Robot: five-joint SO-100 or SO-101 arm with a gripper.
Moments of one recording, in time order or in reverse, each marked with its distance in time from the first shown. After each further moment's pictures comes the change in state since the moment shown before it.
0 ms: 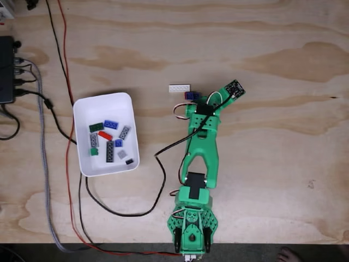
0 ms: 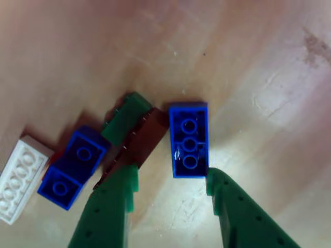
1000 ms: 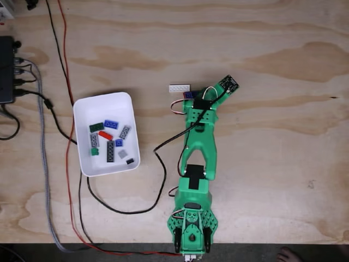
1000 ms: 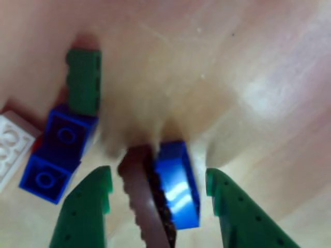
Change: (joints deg) arm -2.8 -6.2 -4.0 3.7 -4.1
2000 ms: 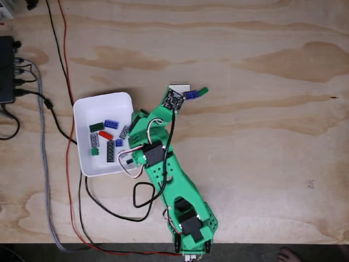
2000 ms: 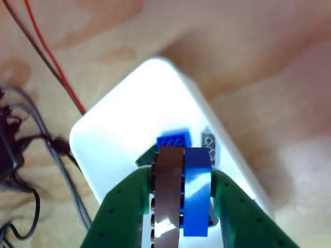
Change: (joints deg) arm -39.6 36.7 -10.5 22.0 18.5
